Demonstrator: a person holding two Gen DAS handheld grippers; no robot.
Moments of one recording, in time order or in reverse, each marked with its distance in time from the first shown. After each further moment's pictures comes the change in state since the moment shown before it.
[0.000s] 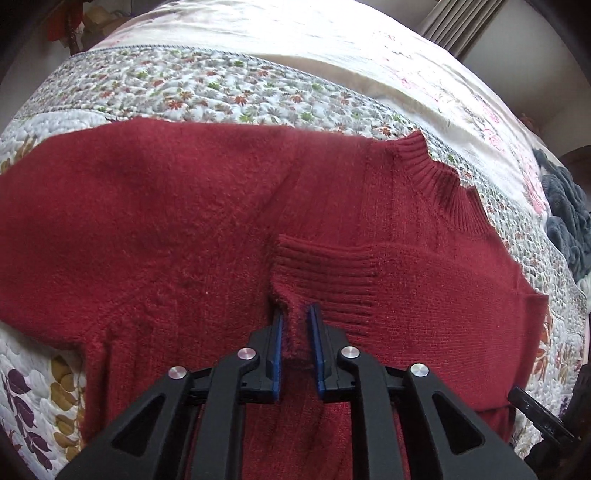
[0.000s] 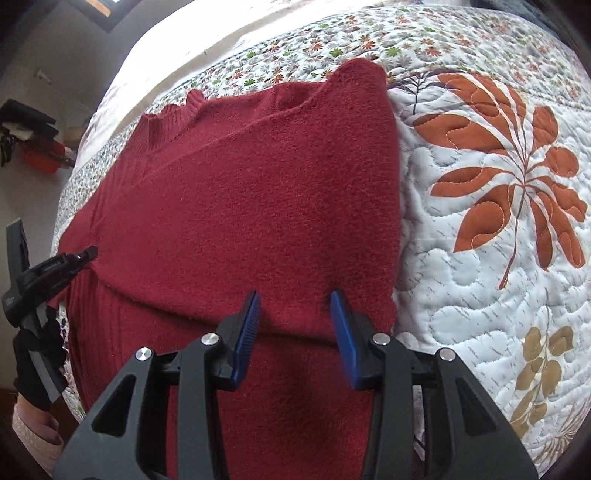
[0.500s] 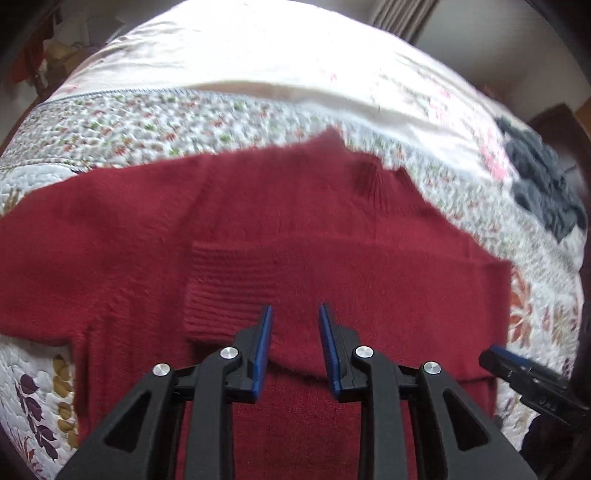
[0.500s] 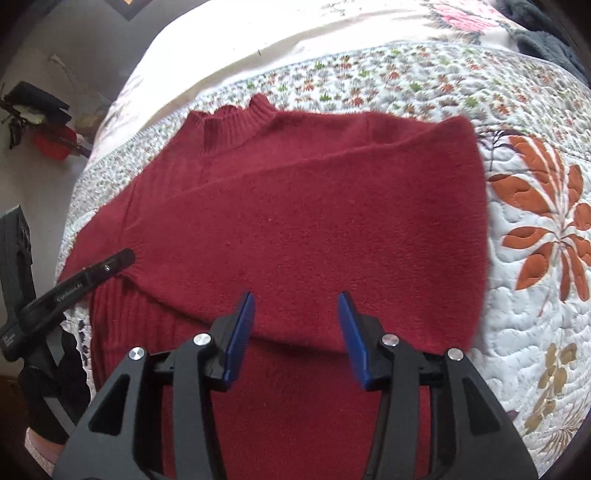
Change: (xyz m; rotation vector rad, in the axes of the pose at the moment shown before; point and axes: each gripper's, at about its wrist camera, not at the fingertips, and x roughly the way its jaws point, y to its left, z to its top) left arm -0.006 -0.063 -0.019 0.160 0.049 -0.025; right arm 0.002 0.069 0.019 -0.057 0.004 0.005
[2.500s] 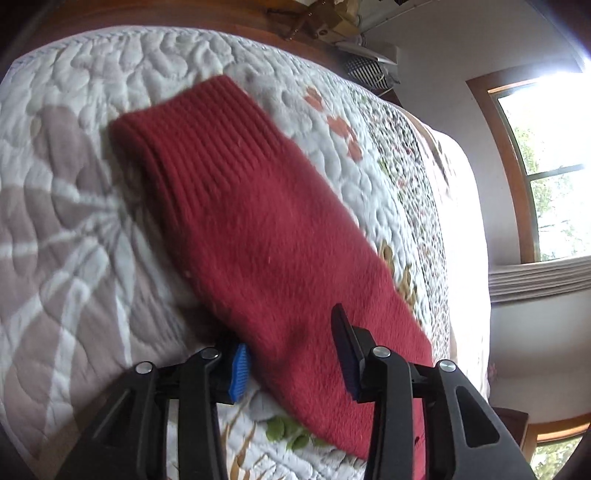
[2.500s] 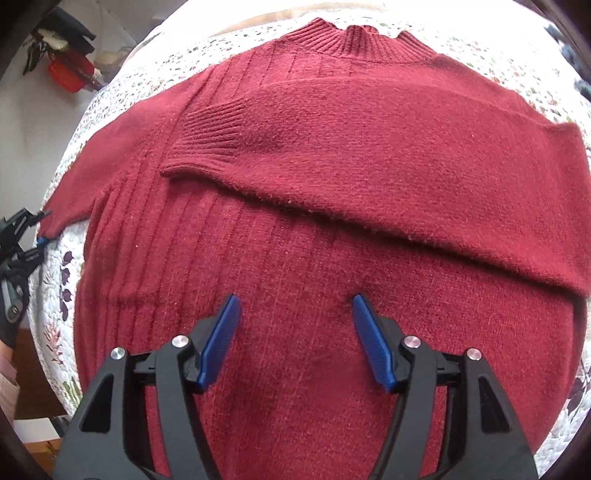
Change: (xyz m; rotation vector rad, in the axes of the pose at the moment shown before) left arm -0.083 0.477 -0.072 -0.991 -0.337 -0.194; right arm 0.062 0.140 -0.070 -0.188 0.047 -0.068
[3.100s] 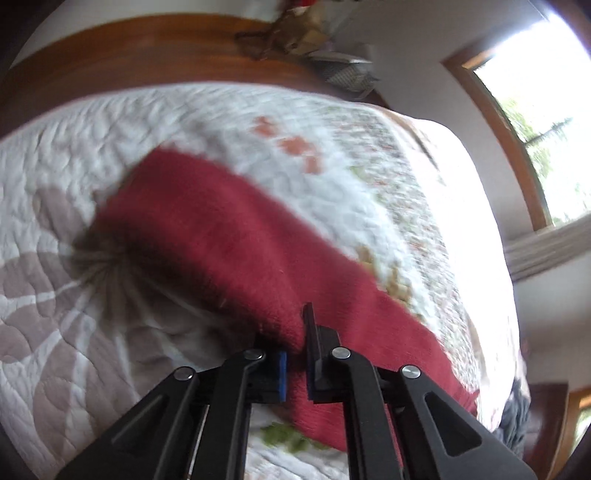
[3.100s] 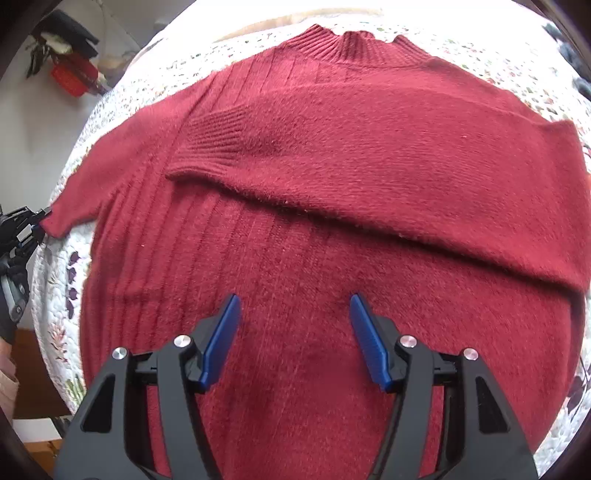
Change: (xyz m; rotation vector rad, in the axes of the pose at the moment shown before) left arm -0.025 -0.061 -0.020 0.253 -0.069 0.053; right arm -0.012 -0.009 -0.003 0.017 -0.017 0.034
